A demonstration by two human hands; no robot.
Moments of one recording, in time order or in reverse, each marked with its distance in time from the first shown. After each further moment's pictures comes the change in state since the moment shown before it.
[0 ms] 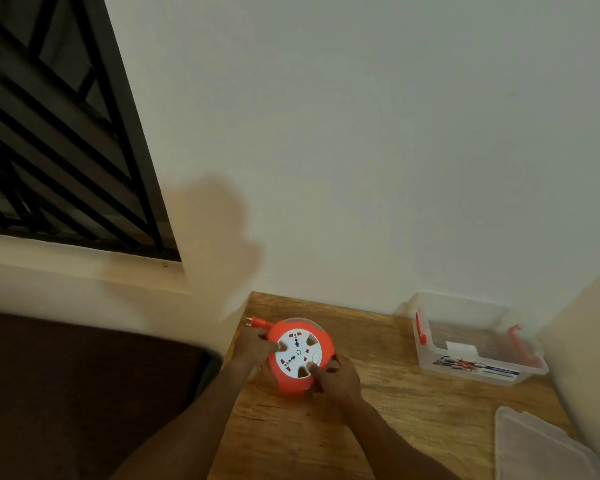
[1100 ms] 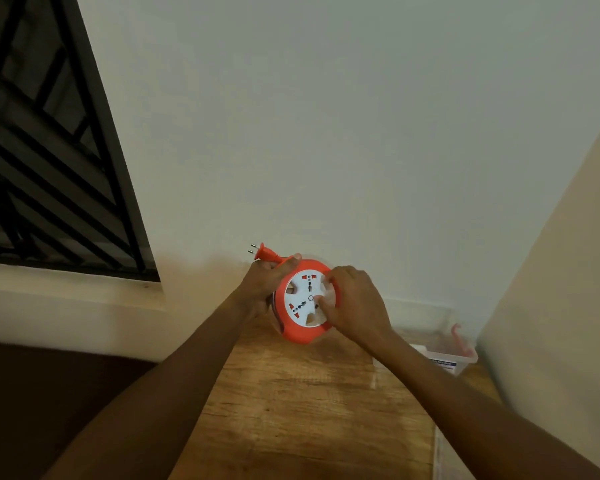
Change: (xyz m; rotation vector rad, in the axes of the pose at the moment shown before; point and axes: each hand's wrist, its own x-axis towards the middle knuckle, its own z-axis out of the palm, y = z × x) left_hand -0.087 0.181 0.030 -0.390 -0.199 0.331; right_hand -0.068 -0.134 -0.159 -0.710 0.371 -0.986
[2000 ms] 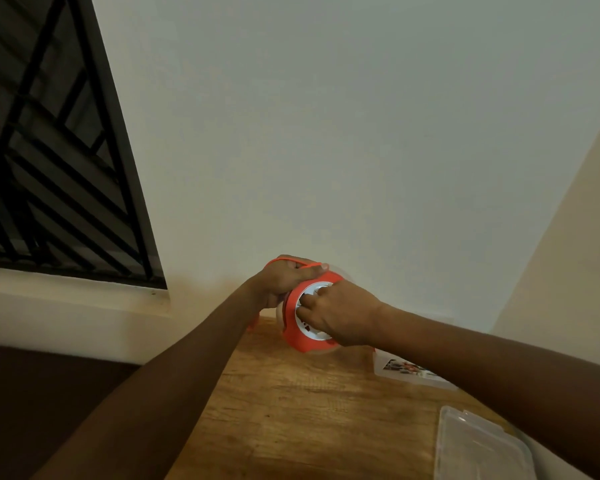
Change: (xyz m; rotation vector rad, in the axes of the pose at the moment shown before) left_hand -0.007 0.034 0.024 0.281 -0.264 -0.012; right_hand 0.016 -0.041 -0.058 -0.802 -0.530 -0.944
